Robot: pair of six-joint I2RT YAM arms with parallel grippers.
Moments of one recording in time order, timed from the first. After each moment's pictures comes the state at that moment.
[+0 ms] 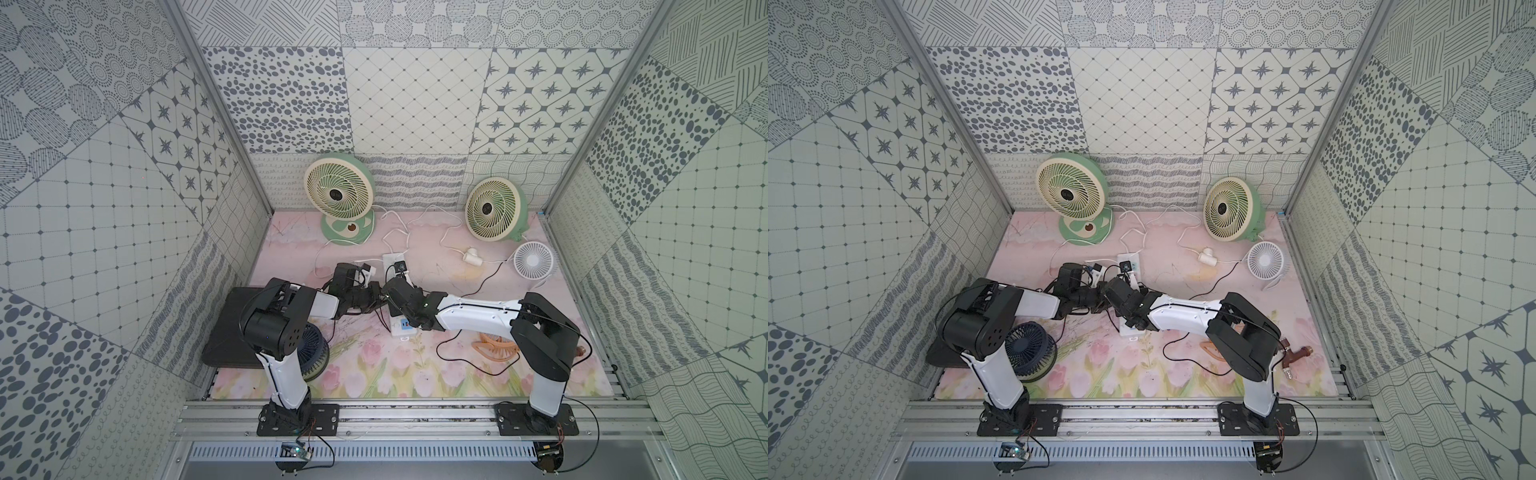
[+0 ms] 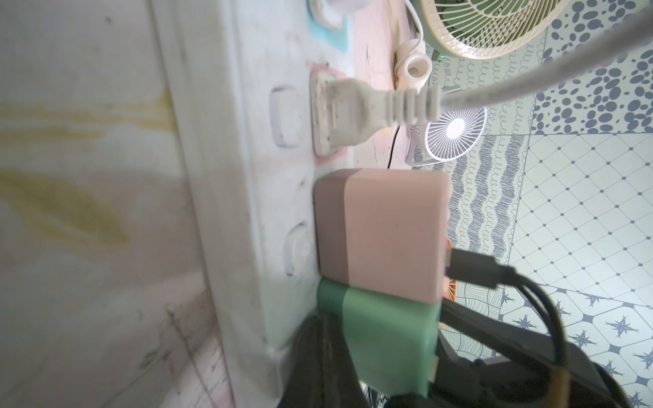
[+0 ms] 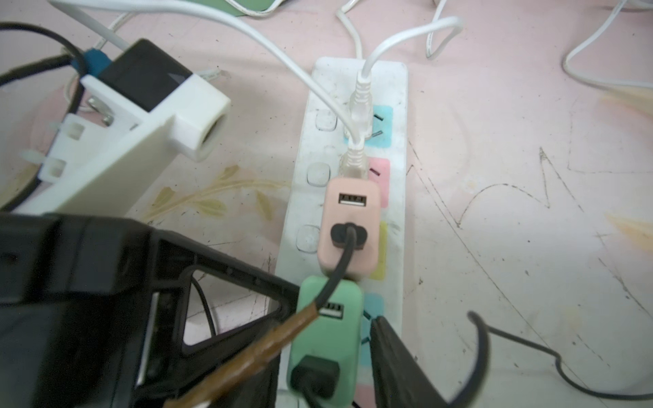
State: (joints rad) left arm -0.27 1.85 0.72 0.41 0.83 -0.83; right arm 1.00 1.87 1.20 -0.20 0.50 0.56
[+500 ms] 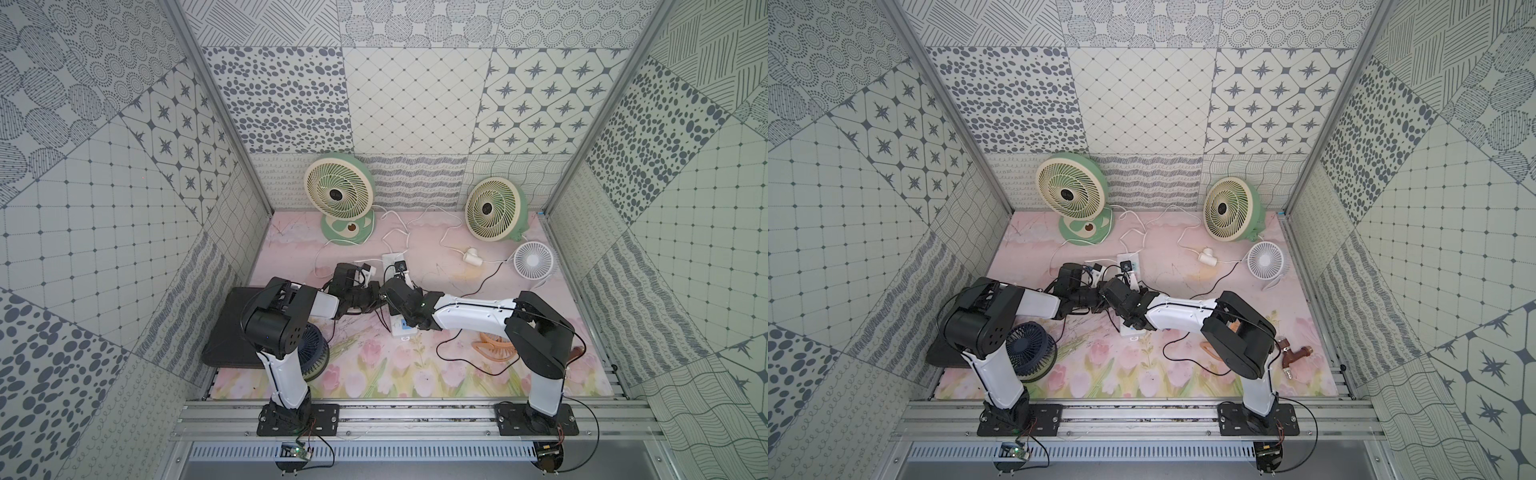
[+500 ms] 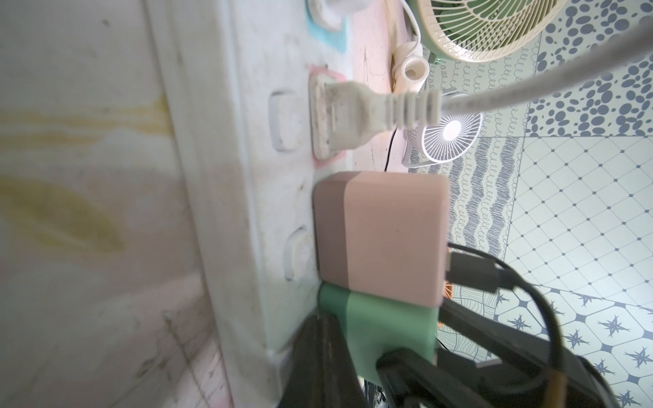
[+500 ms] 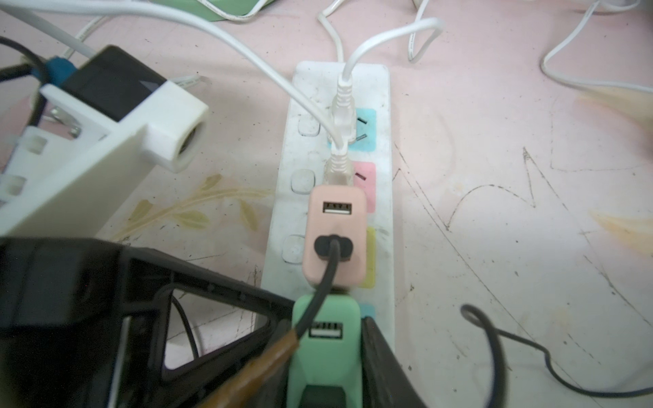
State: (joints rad) left arm -0.26 1.86 0.72 0.43 0.84 -0.83; right arm 1.00 1.89 1.22 -0.21 0.55 0.59
